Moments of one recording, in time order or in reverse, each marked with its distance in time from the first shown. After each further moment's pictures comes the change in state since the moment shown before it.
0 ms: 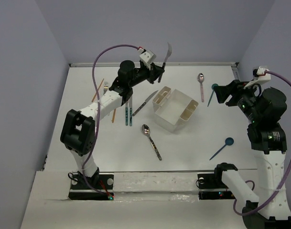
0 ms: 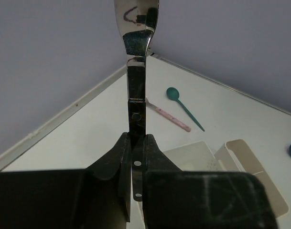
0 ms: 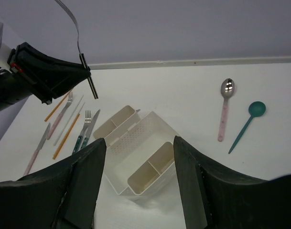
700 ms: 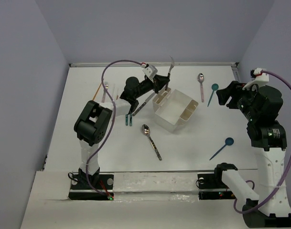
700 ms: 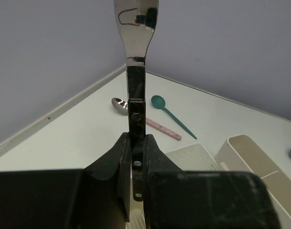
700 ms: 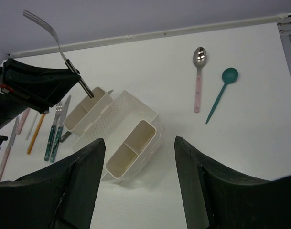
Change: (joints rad) left arm -0.032 0.232 -0.165 0.598 0.048 -0.110; right arm 0.000 0.016 0.020 -0.146 0.134 -0.027
